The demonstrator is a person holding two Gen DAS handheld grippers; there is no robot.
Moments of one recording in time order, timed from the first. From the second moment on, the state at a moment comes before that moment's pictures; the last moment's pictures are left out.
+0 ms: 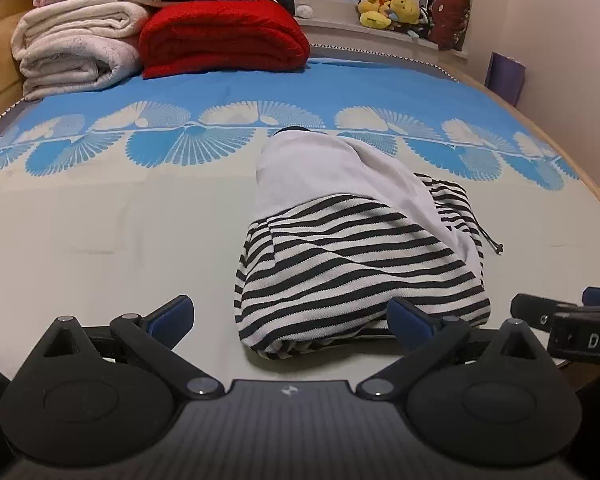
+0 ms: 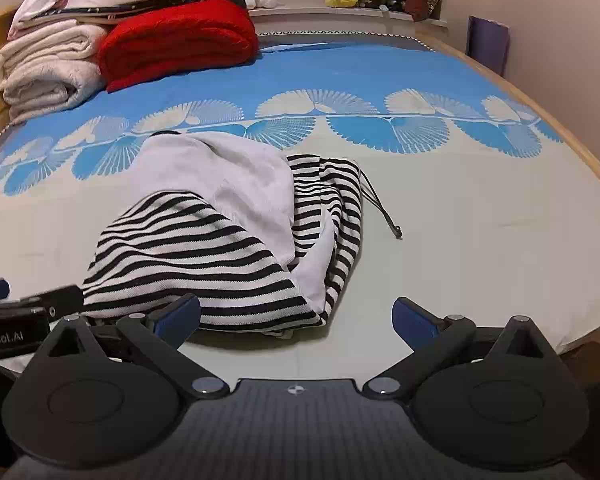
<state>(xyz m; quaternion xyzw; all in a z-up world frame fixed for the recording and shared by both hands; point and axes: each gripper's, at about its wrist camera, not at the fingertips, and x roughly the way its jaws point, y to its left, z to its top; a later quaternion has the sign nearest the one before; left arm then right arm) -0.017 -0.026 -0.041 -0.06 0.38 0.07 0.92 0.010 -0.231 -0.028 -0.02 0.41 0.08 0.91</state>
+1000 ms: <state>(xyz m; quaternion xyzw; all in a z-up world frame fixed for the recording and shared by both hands) -0.011 -0.032 -0.048 -0.06 0.38 0.06 0.92 0.015 -0.229 -0.031 -0.03 0.42 0.08 0.91</state>
